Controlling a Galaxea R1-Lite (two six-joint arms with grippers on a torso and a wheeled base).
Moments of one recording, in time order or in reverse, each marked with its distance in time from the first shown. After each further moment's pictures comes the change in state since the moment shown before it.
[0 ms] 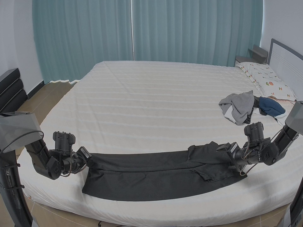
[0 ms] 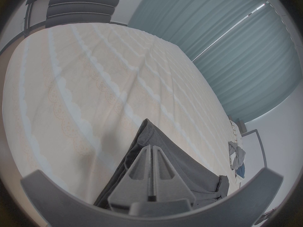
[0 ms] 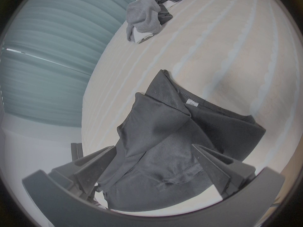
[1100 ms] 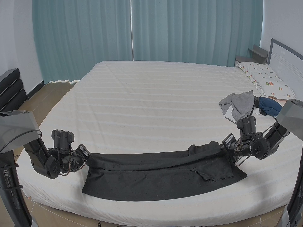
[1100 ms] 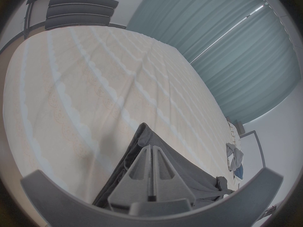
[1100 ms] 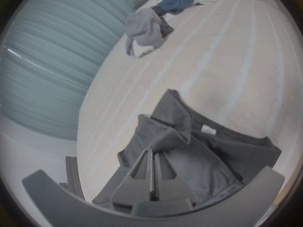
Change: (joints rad) left arm 0.010 -0.025 0.000 -0.003 0.002 0.000; right arm 0.011 0.074 -0.150 -0.024 -0.147 -0.012
